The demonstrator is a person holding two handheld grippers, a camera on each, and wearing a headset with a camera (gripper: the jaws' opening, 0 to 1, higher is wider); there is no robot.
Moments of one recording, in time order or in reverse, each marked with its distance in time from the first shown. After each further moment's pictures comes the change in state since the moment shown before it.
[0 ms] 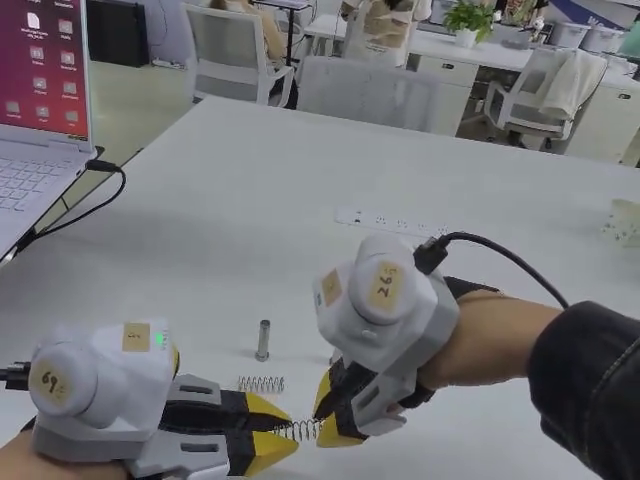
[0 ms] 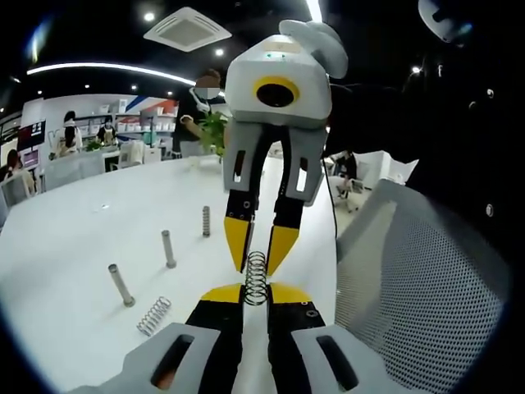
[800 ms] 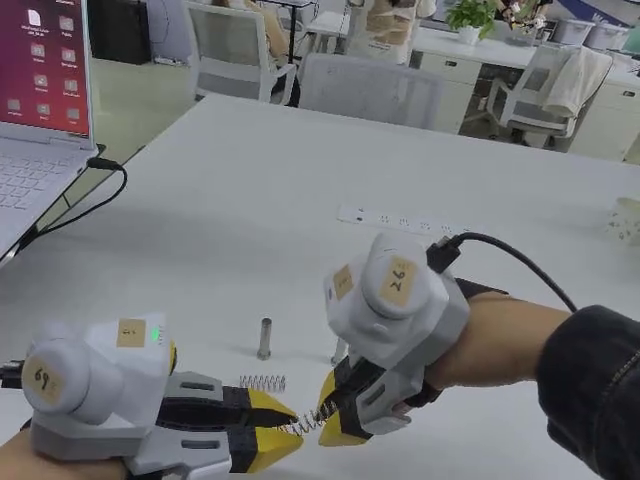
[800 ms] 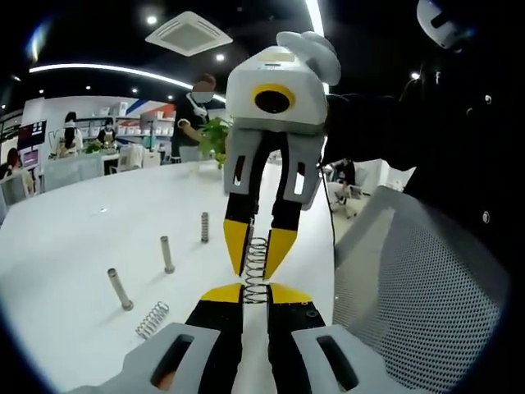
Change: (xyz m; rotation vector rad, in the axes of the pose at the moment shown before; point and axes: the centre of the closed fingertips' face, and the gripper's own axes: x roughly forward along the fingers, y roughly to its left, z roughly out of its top) left arm -0.001 -0.001 0.005 -0.005 -0.022 -0.009; right arm -0.009 0.001 0.008 0.029 -0.053 0.001
